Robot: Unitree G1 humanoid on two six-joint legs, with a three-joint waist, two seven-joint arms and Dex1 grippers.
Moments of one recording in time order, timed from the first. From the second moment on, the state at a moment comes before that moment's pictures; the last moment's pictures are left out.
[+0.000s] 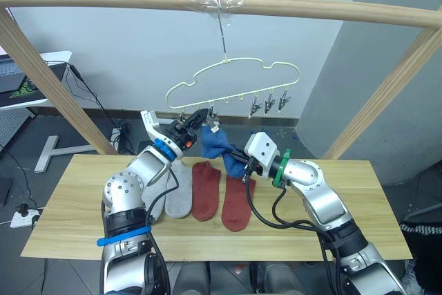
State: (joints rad) left arm -0.46 0.15 0.42 0.05 -1.07 0.89 -0.30; right arm -0.39 -0.21 0.33 -0.04 -0.02 0.16 0.66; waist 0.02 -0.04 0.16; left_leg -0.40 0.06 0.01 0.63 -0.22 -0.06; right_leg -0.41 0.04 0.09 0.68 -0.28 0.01
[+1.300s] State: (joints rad) left arm -0.27 0.26 -0.08 -0.12 -0.24 0.16 -0.40; right arm -0.29 -0.35 0.15 -0.26 0.14 0.36 0.63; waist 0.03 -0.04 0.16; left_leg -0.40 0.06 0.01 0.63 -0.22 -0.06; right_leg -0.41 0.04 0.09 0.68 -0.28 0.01
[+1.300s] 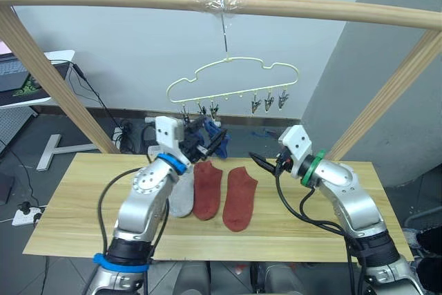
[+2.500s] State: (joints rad) left arm -0.37 0.09 -0.04 0.09 -0.06 0.07 -0.18; right arm -0.46 -0.42 0.07 -0.42 0.38 0.59 0.63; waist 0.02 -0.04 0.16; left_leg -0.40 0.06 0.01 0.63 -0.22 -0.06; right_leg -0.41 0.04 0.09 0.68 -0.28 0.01
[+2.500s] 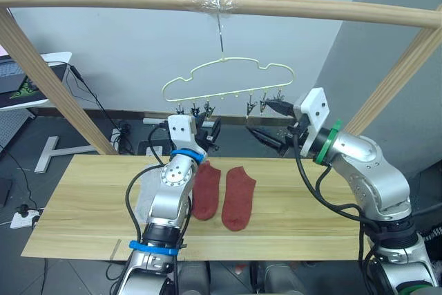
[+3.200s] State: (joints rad) left arm -0.41 0.07 -0.03 0.14 -0.03 0.04 -0.15; right arm -0.46 -0.42 0.07 -0.44 0.38 0.62 0.61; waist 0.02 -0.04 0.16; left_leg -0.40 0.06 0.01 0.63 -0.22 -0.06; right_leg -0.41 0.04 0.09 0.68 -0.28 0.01
